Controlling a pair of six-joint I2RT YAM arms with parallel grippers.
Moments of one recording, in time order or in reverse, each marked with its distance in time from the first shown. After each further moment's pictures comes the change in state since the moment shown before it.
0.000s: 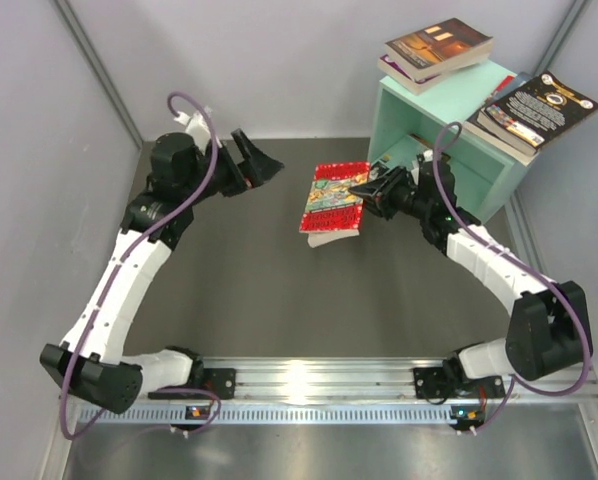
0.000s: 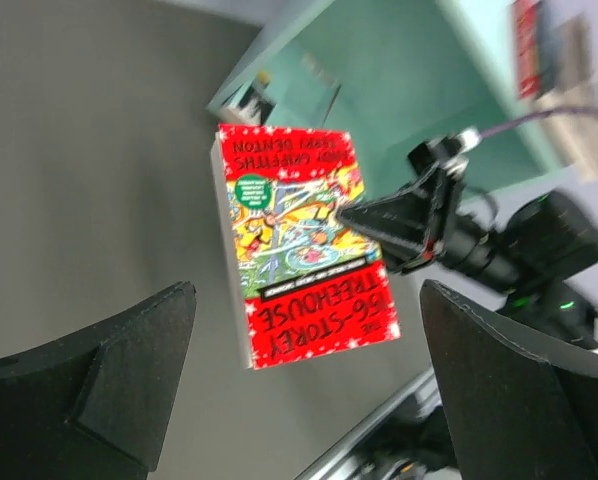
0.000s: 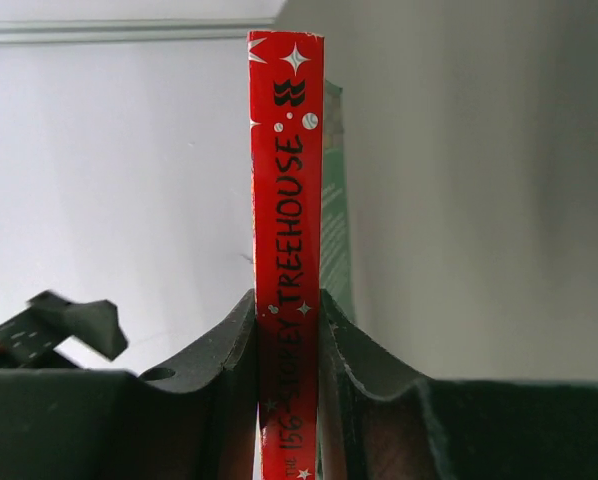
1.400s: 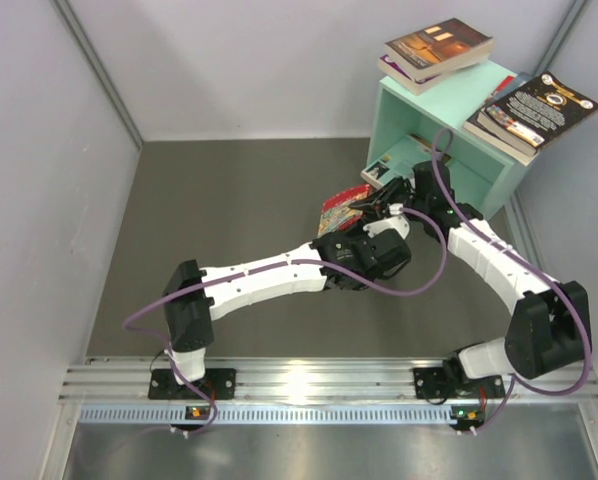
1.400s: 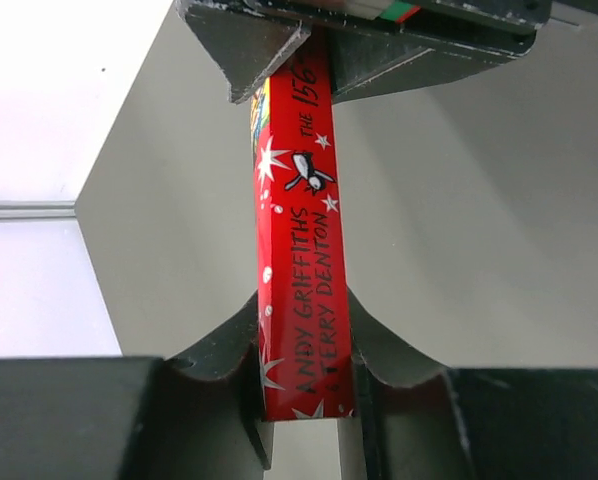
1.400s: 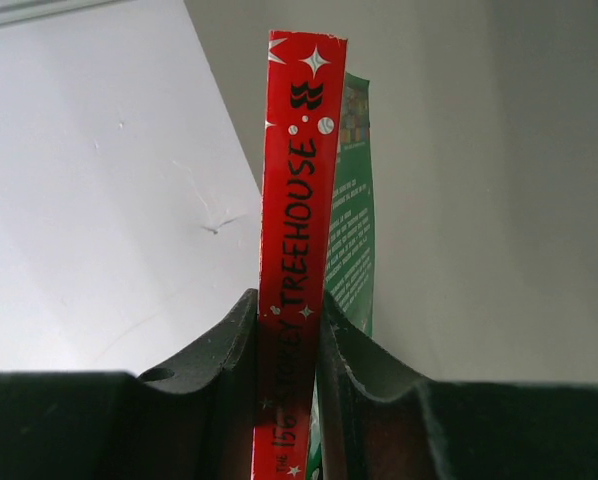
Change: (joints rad) left arm -0.914 0.622 0.325 -0.455 -1.265 0.704; right arm 0.002 0.015 0.075 -0.336 -0.051 -0.024
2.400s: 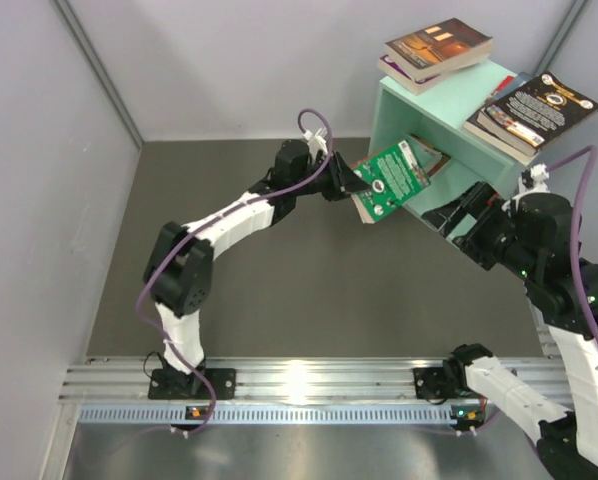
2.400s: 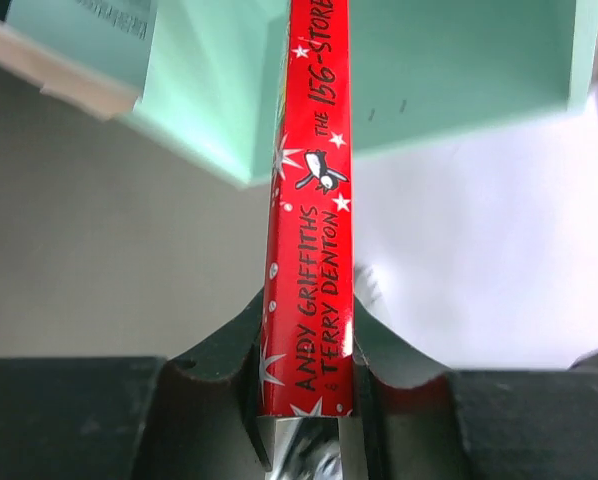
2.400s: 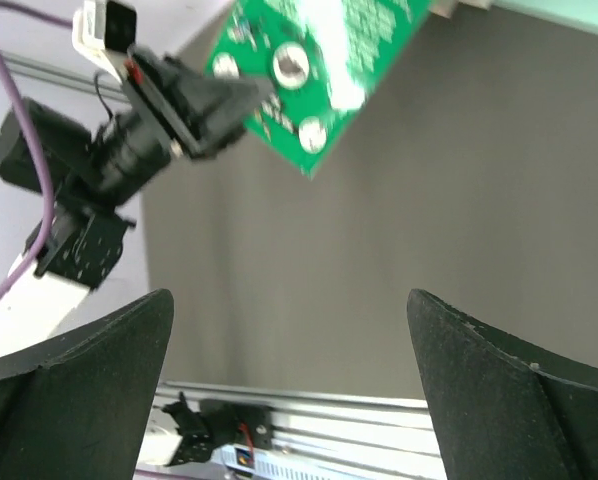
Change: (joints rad) left arm 0.608 0.003 -0.240 0.966 1.441 -0.867; right arm -0.008 -0.573 0.385 -0.832 0.469 -0.427
